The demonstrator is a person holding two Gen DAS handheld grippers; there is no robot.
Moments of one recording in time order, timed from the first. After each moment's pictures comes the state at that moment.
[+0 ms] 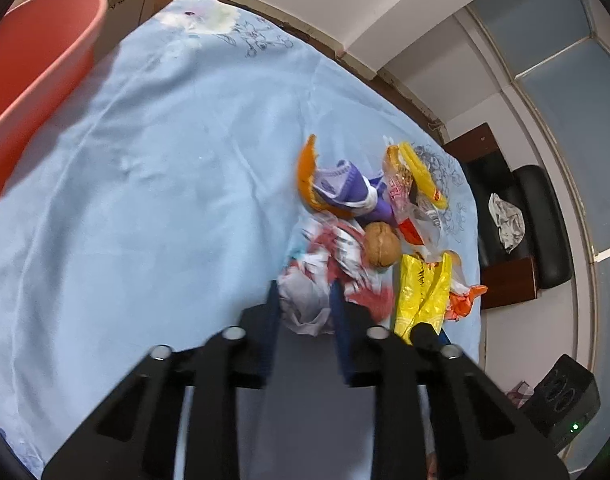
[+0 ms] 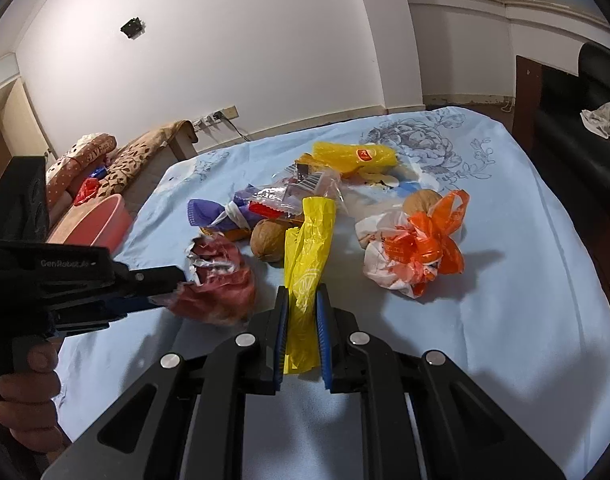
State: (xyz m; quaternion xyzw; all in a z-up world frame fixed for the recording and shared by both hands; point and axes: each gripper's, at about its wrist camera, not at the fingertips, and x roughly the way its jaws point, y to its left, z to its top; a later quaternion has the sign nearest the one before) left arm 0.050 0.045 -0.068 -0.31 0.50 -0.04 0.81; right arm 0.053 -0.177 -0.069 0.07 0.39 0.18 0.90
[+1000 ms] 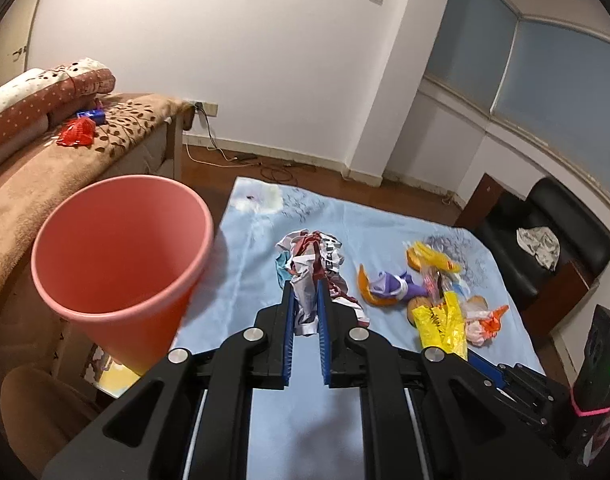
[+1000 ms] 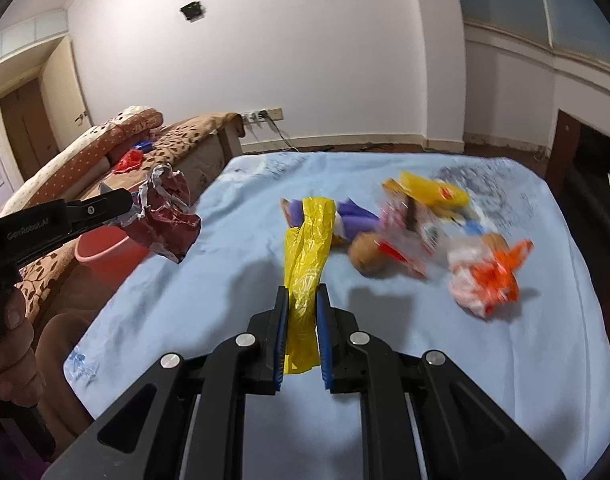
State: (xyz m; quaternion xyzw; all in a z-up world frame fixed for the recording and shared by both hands) left arm -0.037 0.090 0.011 -0.15 0.30 0.04 0.94; right arm 0.015 -0.114 -0.037 0.00 0.35 0.24 0.91
